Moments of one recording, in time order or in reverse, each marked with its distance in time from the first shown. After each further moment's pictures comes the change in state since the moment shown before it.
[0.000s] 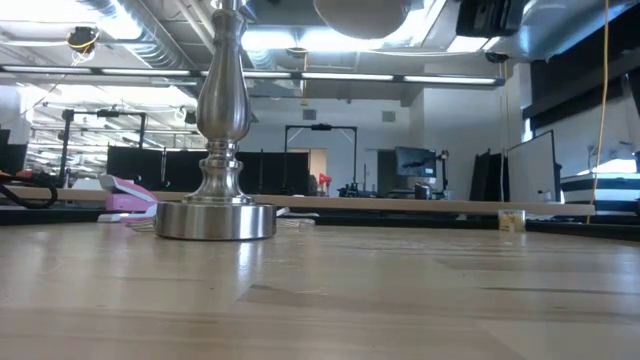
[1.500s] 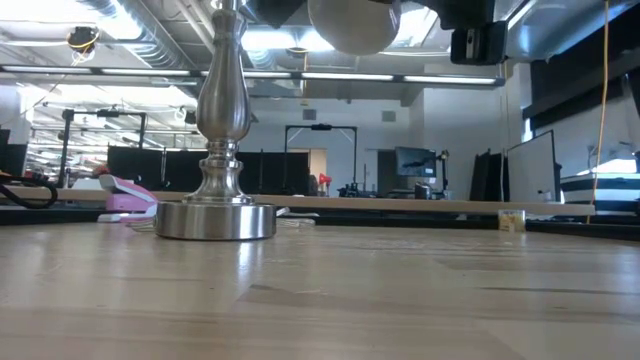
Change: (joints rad) left arm 0.010 0.009 -0.001 -0.045 -0.007 -0.001; right arm -0.040 0.027 0.015 -0.050 0.157 0.030
